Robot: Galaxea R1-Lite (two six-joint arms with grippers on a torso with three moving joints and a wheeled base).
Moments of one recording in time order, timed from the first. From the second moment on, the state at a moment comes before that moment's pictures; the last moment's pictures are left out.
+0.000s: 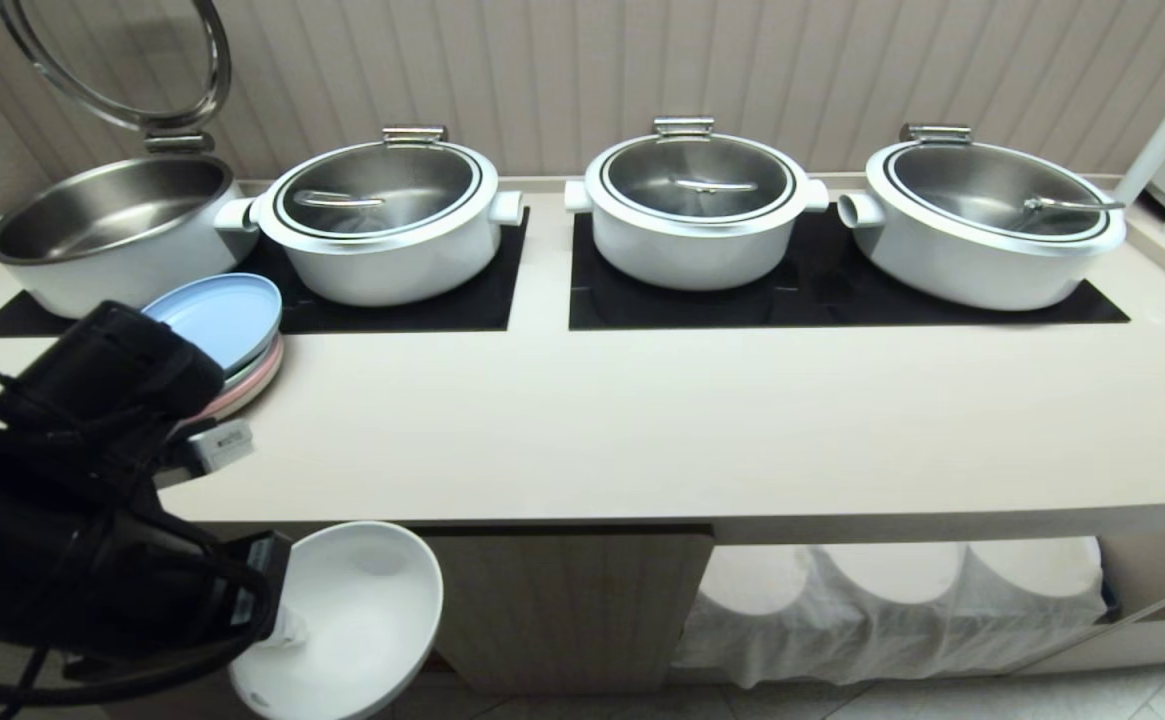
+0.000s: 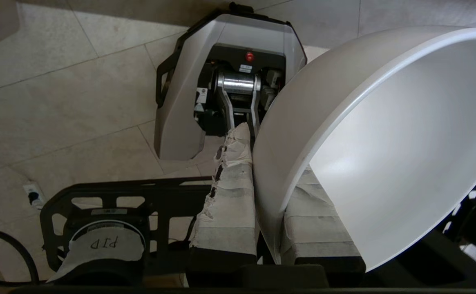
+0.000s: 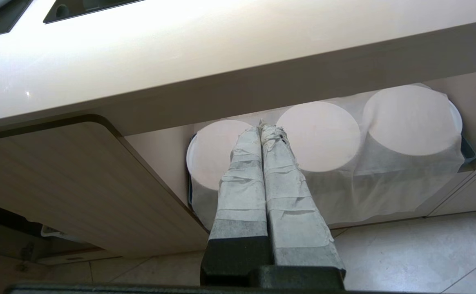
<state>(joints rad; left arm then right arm) -0.41 1.40 -1.02 0.78 -0.07 -0.58 0.01 0.00 0.00 -0.01 -0.05 0.19</state>
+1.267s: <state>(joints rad) -0.43 1.13 -0.73 0.78 -0.07 -0.58 0.01 0.00 0.00 -0.01 -0.05 0.19</state>
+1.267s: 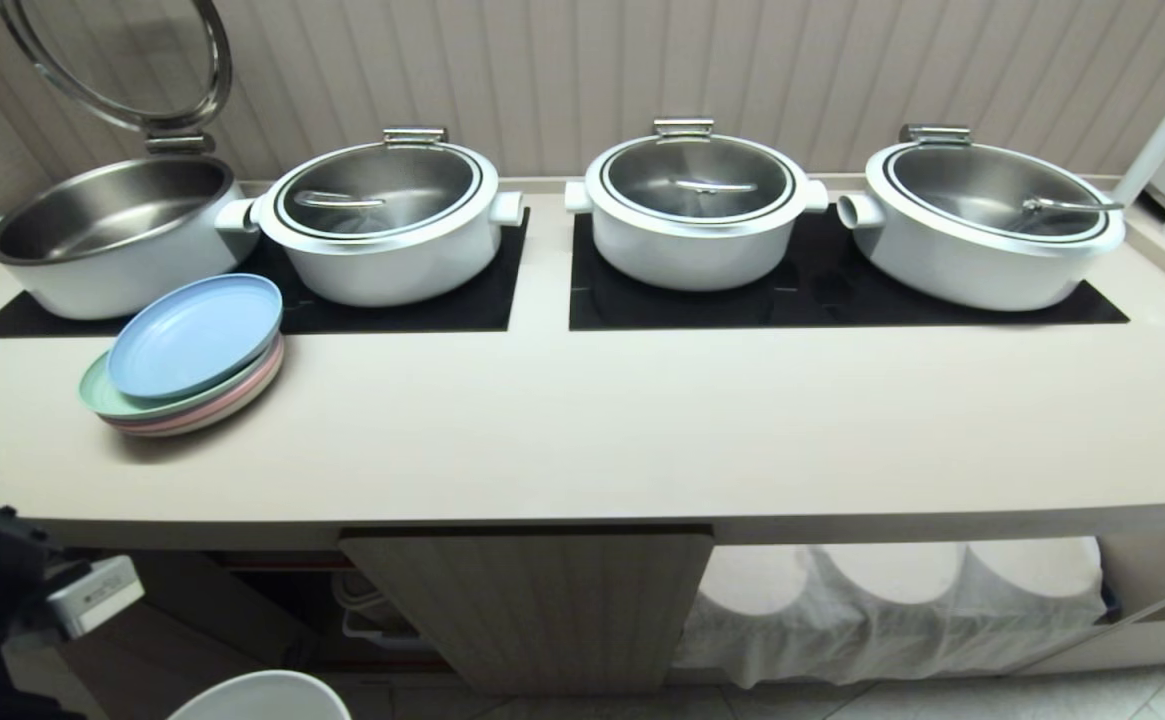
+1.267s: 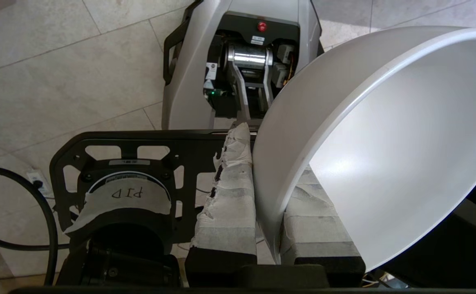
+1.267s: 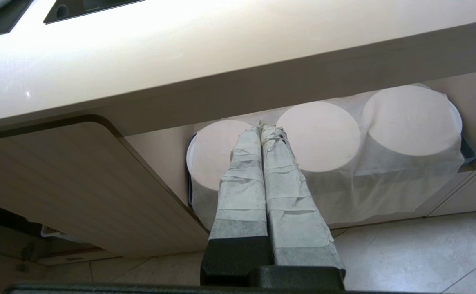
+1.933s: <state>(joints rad) -0.43 1.13 -0.73 0.75 -0.08 -0.58 0.01 0.00 0.00 -0.01 -0.05 0.19</state>
